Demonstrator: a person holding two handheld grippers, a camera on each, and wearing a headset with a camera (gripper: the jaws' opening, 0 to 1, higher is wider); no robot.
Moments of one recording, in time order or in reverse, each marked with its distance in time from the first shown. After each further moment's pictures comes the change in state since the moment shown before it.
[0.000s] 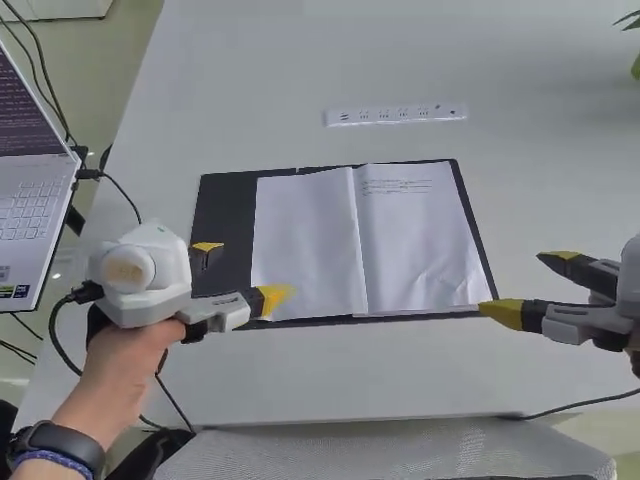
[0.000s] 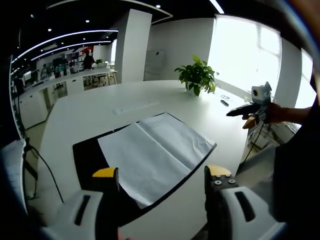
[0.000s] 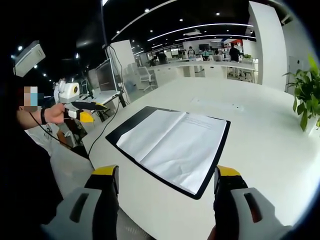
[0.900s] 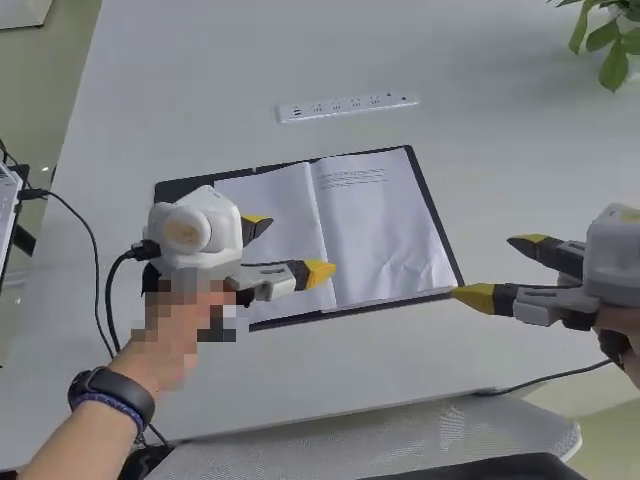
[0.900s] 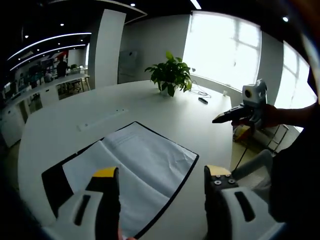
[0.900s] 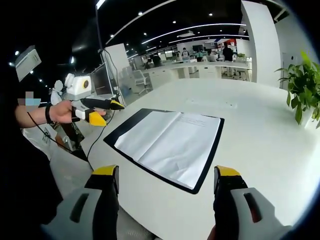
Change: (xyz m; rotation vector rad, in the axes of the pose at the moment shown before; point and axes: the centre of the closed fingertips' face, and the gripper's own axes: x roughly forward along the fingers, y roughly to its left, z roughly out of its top) left arm 0.082 -0.071 0.037 0.102 0.015 -0.200; right arm -0.014 -0.006 -0.007 0.039 -0.022 -0.033
